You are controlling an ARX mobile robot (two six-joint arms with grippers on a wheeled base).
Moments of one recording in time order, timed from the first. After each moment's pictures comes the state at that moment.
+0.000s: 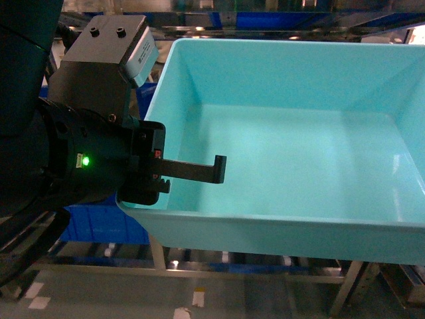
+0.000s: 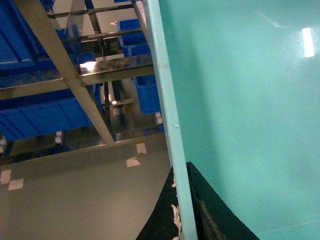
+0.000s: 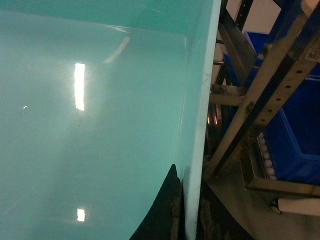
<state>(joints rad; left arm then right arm) -0.50 1.52 0.73 0.22 -0.23 -0.16 0.06 1.30 0.45 0.44 0.00 -0.02</state>
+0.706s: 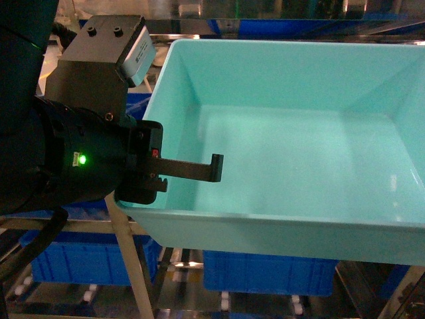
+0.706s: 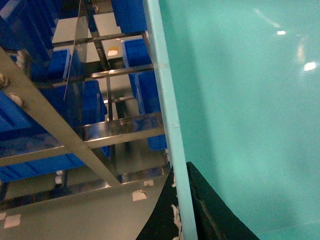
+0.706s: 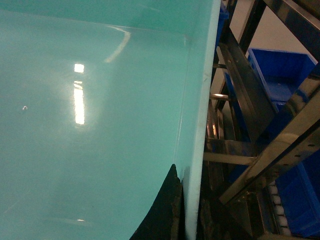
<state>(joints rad) -0.50 1.52 0.73 0.22 -0.23 -0.16 0.06 1.30 0.45 0.44 0.00 -0.02</state>
